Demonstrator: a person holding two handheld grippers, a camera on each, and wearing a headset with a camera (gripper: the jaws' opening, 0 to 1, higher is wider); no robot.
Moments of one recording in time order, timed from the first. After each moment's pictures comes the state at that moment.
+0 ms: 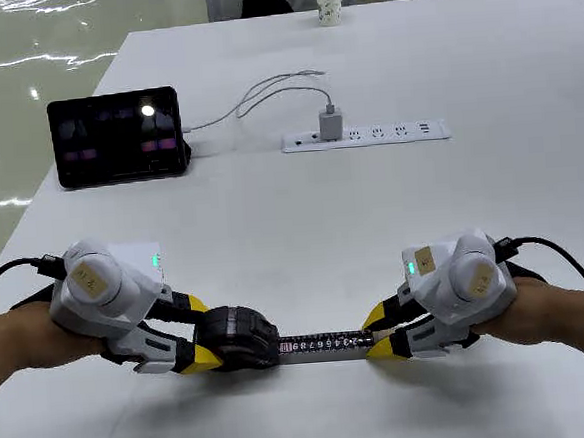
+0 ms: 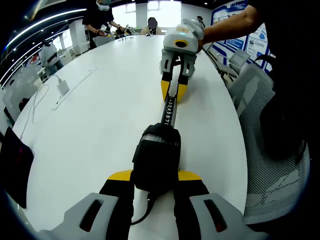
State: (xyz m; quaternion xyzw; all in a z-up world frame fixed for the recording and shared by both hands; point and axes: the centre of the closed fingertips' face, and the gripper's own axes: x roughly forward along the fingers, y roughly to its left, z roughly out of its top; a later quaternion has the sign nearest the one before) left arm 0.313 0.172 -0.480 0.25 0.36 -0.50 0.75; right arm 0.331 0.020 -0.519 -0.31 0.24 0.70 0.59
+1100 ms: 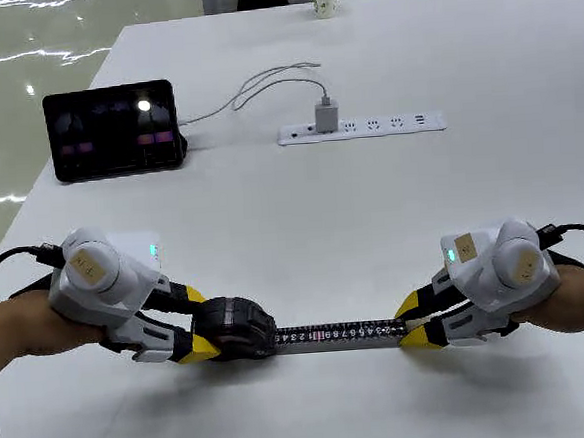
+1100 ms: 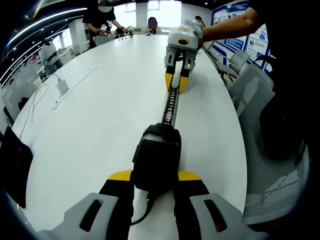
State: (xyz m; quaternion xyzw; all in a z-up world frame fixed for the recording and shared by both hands) left arm 0.312 0.171 -0.481 0.24 0.37 -0.50 0.74; right arm 0.335 -0.023 -0.521 -0.31 0.25 0.69 0.60
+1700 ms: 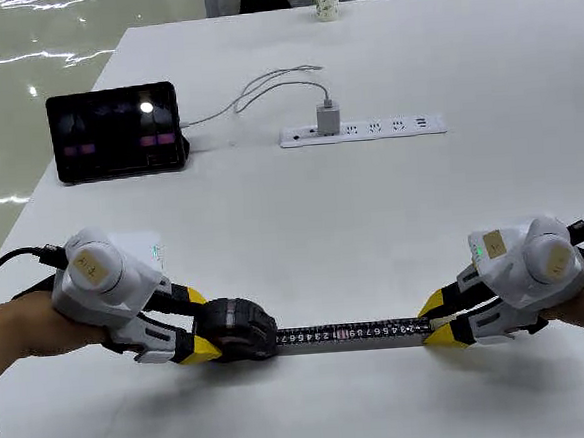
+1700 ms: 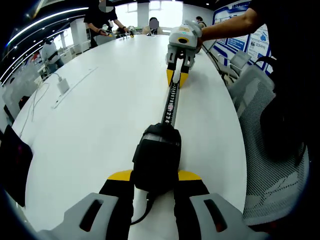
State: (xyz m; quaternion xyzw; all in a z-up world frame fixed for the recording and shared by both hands) left arm 0.315 0.174 -0.484 0.24 0.37 -0.50 0.75; right arm 0.342 -0.050 -0.521 -0.32 0.26 0.68 0.60
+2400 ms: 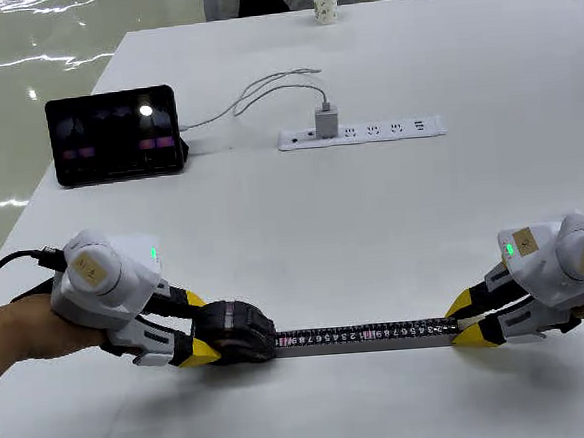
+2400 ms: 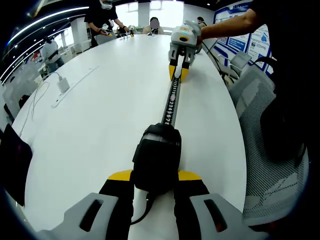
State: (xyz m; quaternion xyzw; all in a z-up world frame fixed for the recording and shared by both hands) left arm 0.314 0.174 -0.485 0.24 0.37 -0.50 0.75; right arm 0.346 -0.084 -0.520 -0.32 0.28 0.68 0.60
